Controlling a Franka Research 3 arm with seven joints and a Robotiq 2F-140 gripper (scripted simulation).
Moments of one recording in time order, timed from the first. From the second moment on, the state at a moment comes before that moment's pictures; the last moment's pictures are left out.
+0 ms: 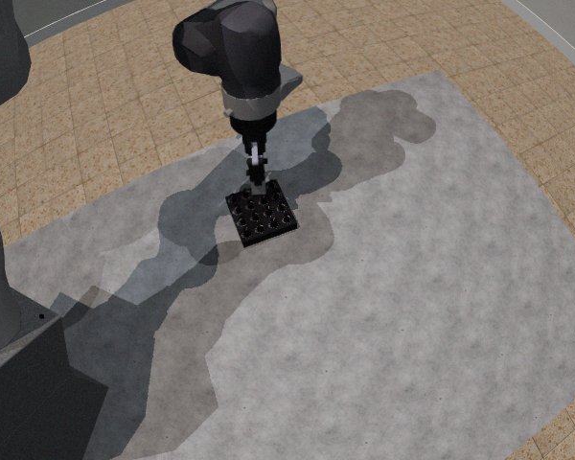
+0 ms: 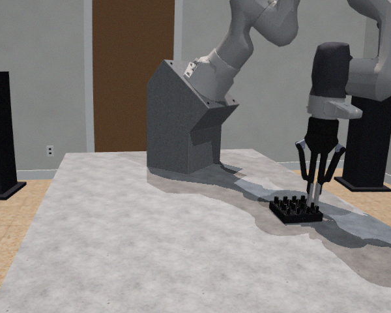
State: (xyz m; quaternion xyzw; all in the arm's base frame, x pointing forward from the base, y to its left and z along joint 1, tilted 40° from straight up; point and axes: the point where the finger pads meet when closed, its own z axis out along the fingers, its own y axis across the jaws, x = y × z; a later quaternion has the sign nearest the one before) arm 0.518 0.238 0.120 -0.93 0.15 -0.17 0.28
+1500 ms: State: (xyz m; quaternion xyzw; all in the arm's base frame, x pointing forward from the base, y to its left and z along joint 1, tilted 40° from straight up) arm 0.517 0.238 0.120 -0.94 0.00 -0.22 0.26
